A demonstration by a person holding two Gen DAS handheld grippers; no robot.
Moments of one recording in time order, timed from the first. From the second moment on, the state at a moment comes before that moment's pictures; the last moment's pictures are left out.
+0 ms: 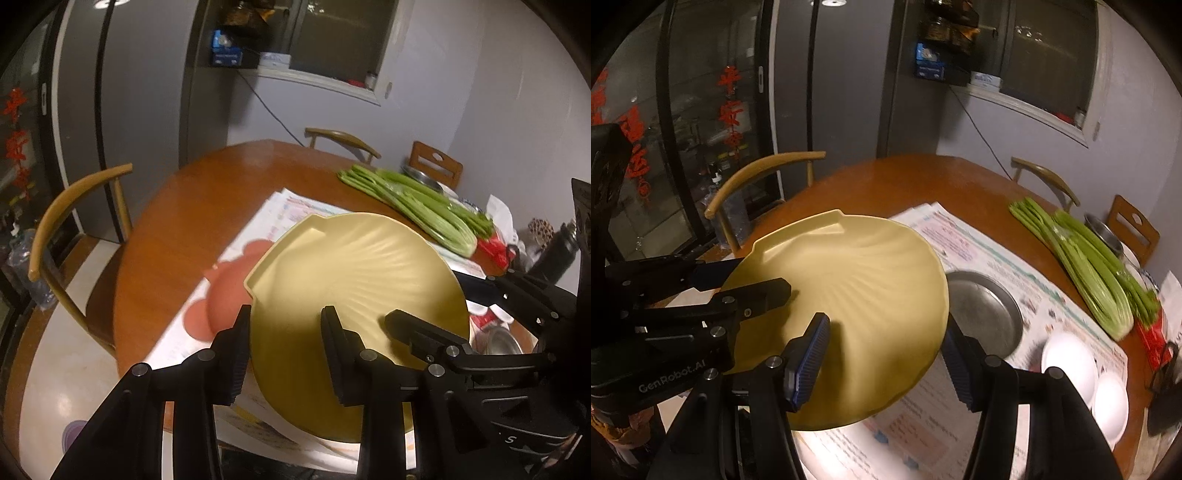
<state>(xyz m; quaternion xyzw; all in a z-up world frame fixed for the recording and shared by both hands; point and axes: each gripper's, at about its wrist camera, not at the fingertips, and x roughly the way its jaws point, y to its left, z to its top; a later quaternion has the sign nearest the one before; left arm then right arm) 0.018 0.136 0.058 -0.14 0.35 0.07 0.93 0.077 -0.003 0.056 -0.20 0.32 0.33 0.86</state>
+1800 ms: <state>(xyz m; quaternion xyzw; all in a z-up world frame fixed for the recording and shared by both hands) 0.072 0.185 -0.007 -0.13 0.40 0.11 0.90 0.146 0.080 -0.024 -0.27 0.35 0.30 0.84</state>
